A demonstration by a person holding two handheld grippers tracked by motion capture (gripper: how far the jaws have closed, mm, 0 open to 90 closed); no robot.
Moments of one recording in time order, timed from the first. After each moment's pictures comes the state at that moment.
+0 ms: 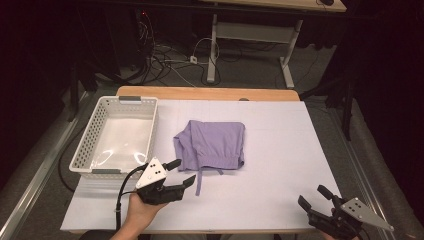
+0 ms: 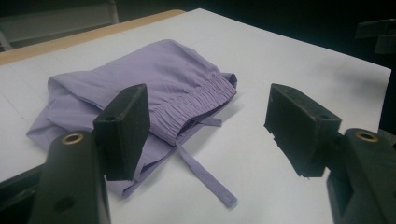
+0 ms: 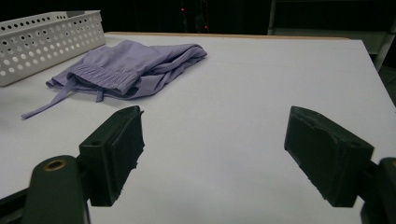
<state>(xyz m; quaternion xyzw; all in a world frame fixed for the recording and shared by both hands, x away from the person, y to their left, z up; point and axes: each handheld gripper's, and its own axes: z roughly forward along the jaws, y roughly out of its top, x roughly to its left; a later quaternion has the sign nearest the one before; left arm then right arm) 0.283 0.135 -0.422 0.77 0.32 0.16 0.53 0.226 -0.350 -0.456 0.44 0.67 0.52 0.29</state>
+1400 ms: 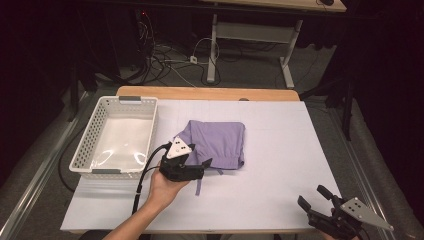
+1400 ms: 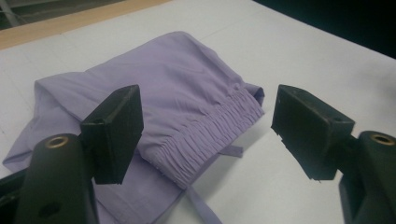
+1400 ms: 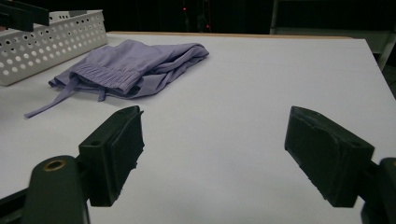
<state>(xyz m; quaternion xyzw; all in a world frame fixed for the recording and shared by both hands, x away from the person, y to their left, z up) 0.341 0.088 -0.410 0.79 0.36 0.15 0.47 0.226 -0.350 -0.456 0.44 0.68 0.52 0.28</state>
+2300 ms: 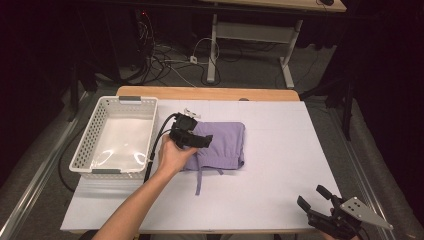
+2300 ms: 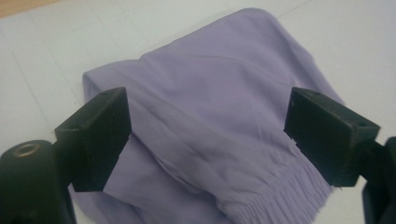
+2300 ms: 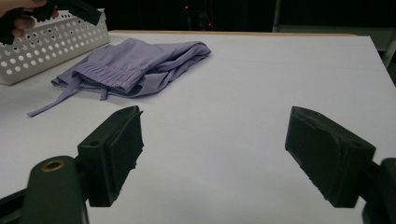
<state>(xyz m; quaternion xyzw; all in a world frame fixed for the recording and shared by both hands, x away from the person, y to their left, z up) 0.438 0.075 -0.401 0.81 0.46 0.12 0.35 0.228 -0.350 -0.457 0.44 0.68 0.52 0.27</state>
